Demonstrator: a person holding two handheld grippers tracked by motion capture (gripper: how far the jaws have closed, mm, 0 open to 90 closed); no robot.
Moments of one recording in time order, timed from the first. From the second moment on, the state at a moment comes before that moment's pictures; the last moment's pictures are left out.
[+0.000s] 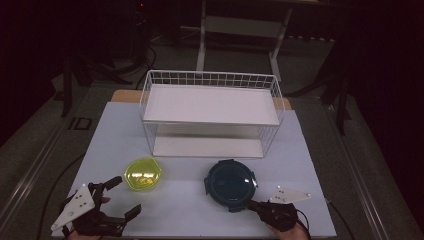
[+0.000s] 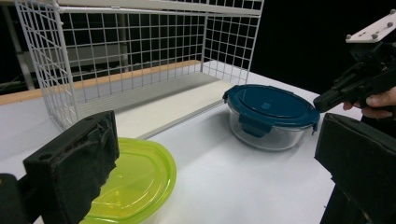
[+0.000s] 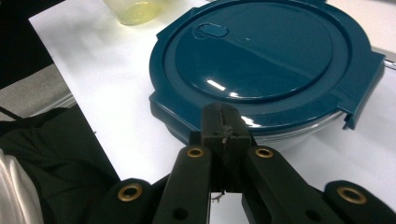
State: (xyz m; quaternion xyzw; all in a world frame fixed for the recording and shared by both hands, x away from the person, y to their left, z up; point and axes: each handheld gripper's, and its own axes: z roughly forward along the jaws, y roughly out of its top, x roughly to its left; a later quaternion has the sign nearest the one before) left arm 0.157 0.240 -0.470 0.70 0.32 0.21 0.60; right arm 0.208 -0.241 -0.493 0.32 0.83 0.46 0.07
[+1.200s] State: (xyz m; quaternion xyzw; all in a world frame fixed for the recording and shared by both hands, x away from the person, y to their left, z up) left arm 0.164 0.217 -0.458 0.72 0.29 0.14 0.61; right arm 0.216 -0.232 -0.467 0.30 0.80 0.51 0.10
